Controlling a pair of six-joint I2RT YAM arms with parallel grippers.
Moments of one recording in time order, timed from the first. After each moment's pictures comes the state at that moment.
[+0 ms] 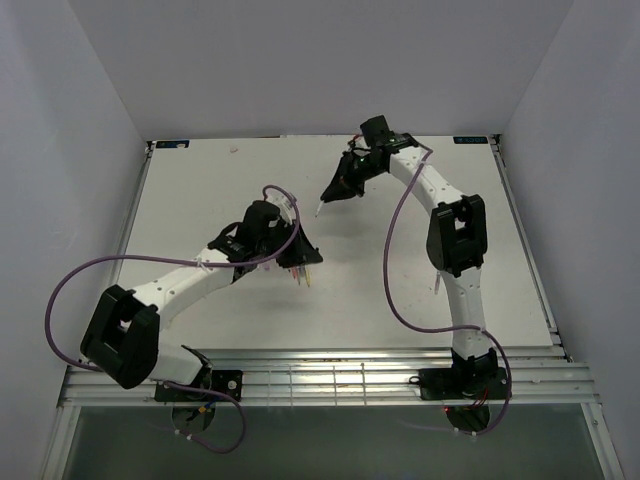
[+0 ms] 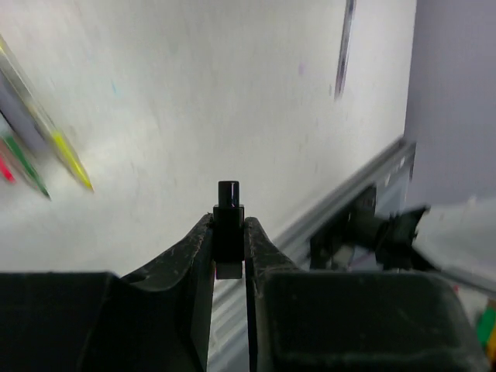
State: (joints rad) left arm -0.58 1.40 0.88 -0.11 0.32 -0.77; right arm 0.43 2.29 2.12 -0.94 -0.79 0.72
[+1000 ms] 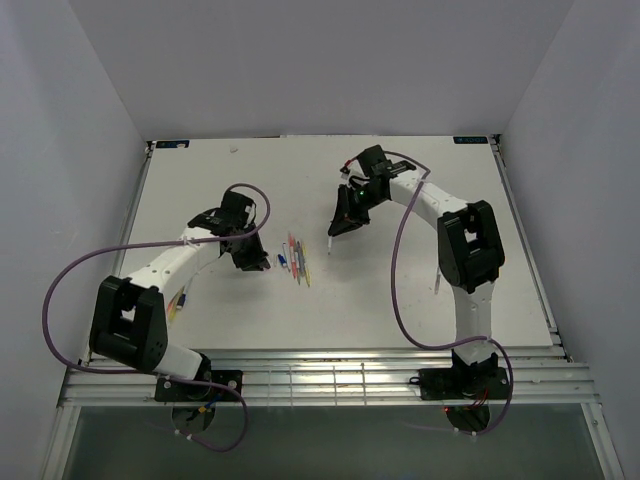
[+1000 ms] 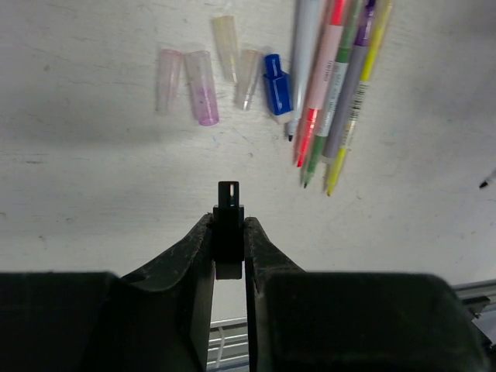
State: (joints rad) left arm -0.35 1.44 0.99 -0.67 0.12 -0.65; right arm 0.46 2.08 1.68 -0.72 -0.68 0.41
